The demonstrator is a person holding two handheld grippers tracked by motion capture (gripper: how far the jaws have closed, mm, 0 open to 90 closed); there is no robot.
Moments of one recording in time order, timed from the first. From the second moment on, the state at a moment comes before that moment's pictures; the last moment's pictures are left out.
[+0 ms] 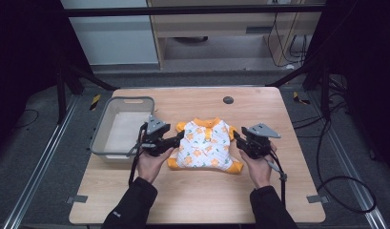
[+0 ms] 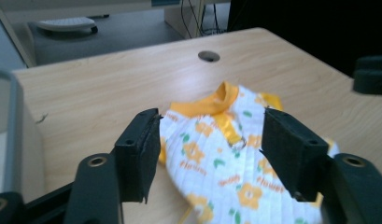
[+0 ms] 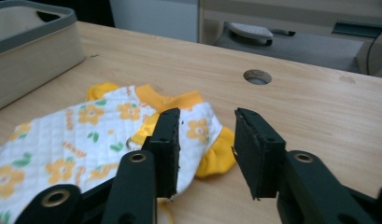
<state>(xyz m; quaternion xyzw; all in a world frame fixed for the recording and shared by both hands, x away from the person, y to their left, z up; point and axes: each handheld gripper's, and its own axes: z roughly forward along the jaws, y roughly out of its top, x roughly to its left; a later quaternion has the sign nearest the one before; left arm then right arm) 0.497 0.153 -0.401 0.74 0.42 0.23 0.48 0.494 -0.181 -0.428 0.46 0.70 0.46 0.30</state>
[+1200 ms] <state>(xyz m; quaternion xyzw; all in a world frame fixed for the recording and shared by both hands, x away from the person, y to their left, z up) 0.466 0.158 -0.492 0.85 0.37 0.19 0.32 0.443 -0.173 -0.498 0.38 0.83 0.36 0.18</state>
